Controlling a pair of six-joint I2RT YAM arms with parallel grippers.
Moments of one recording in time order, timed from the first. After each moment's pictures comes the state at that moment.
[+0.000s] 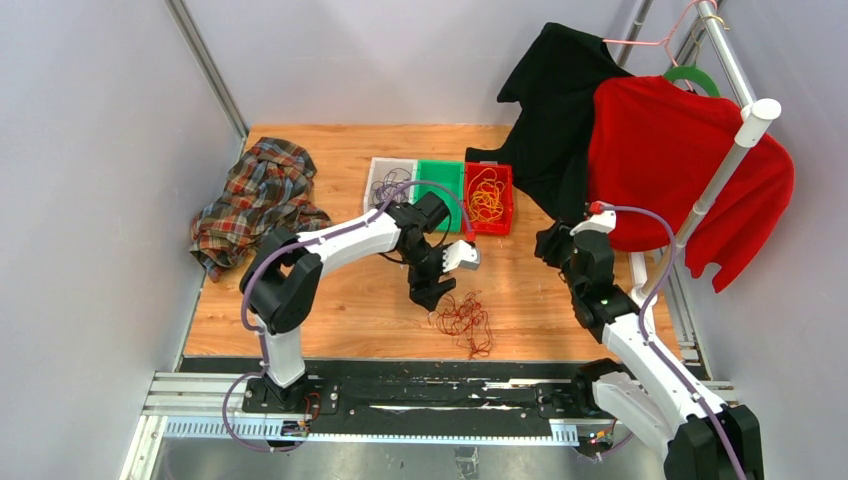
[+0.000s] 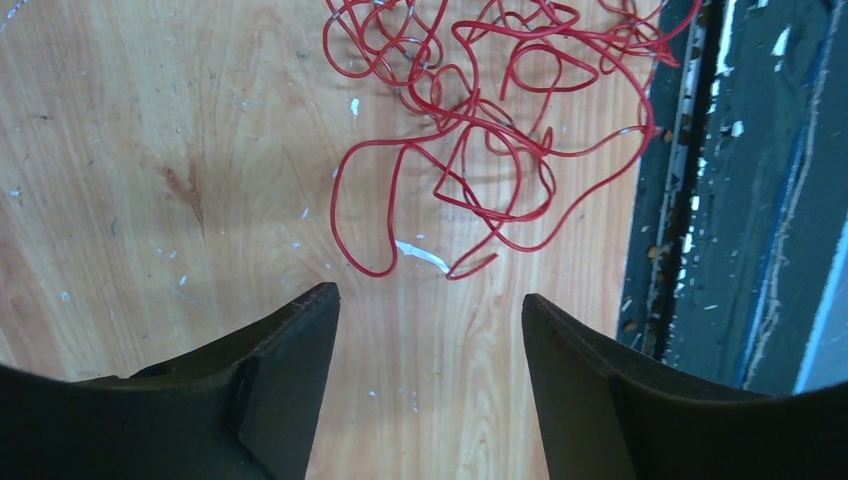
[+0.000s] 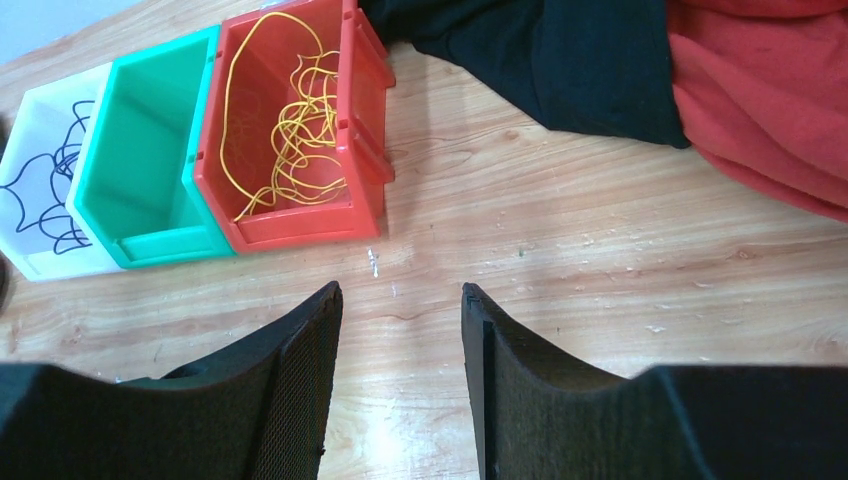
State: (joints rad) left arm -0.75 1.84 1.34 -0.84 0.59 0.69; right arm 0.29 0.84 0.45 0.07 0.24 0.43
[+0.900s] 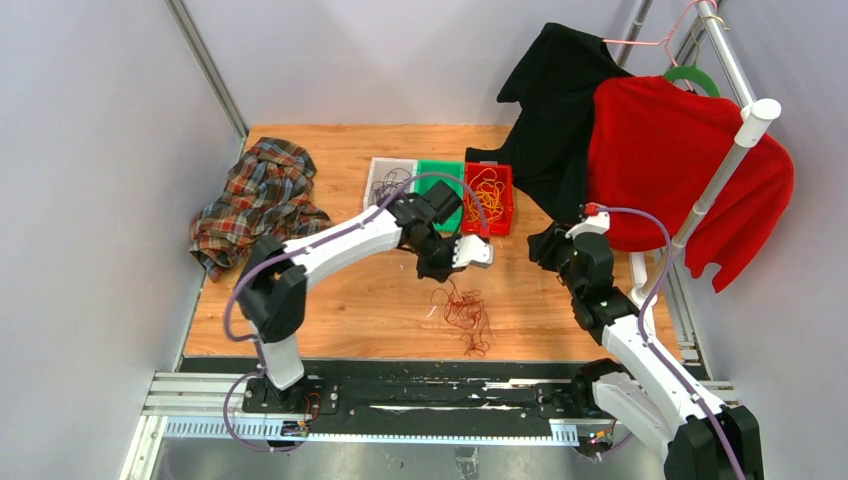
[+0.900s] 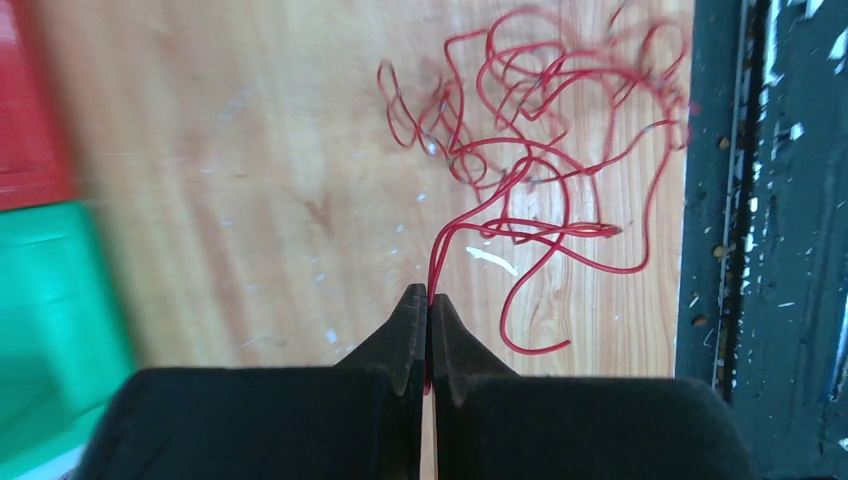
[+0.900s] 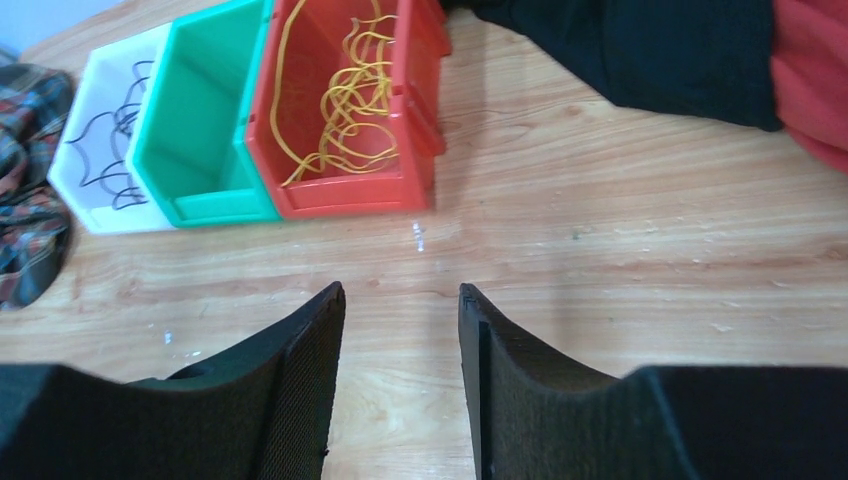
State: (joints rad) left arm -0.82 1.83 1.43 -0.85 0.45 0.80; right arm 0.29 0.83 0.43 0.08 0.14 0.46
